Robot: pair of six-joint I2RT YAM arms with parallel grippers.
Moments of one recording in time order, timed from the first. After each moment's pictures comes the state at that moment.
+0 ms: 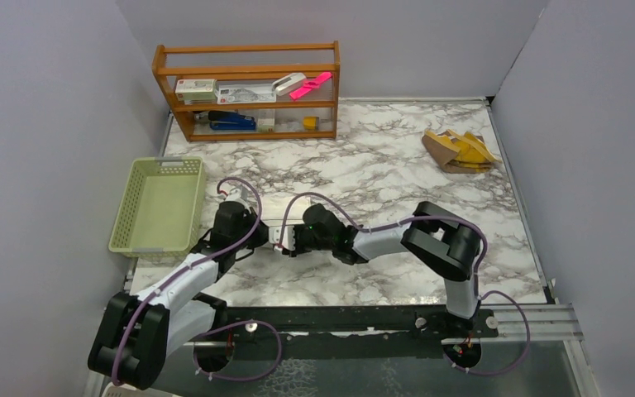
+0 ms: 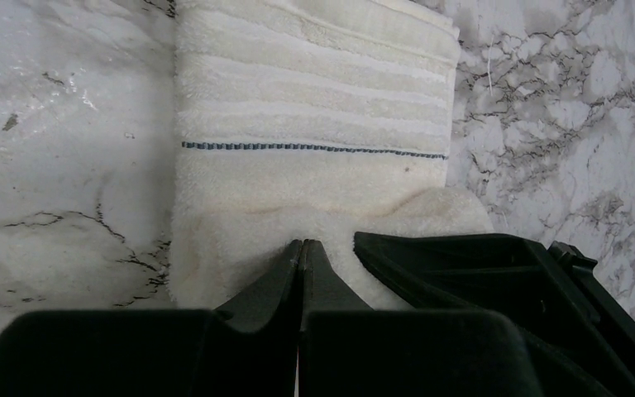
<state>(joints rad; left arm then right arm) -0.33 1.03 0.29 0.08 0.12 -0.67 1.06 1.95 0.92 0.55 -0.22 -0.69</state>
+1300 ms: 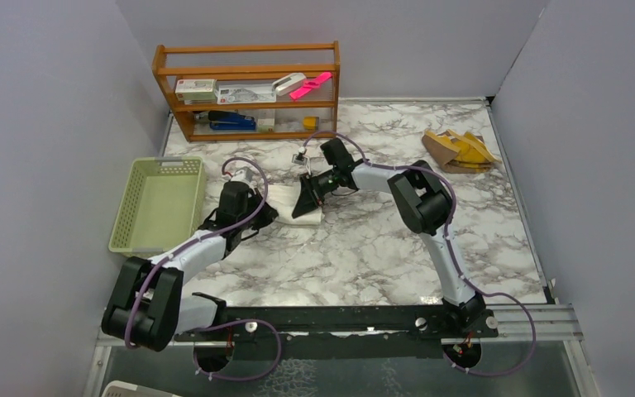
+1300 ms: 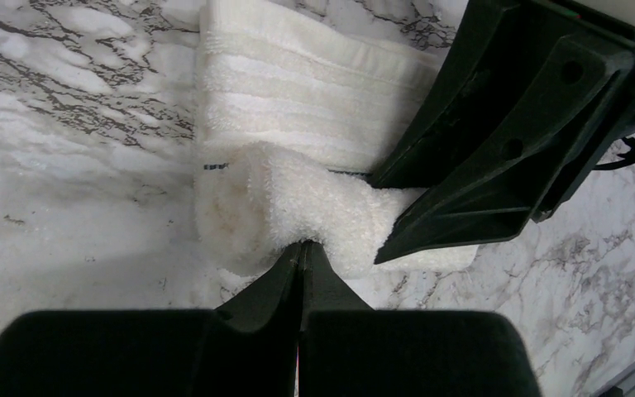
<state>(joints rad) -0.31 1.24 0.45 0.15 0.15 -0.67 0.62 2.38 1.62 -0.09 -1.19 0.10</state>
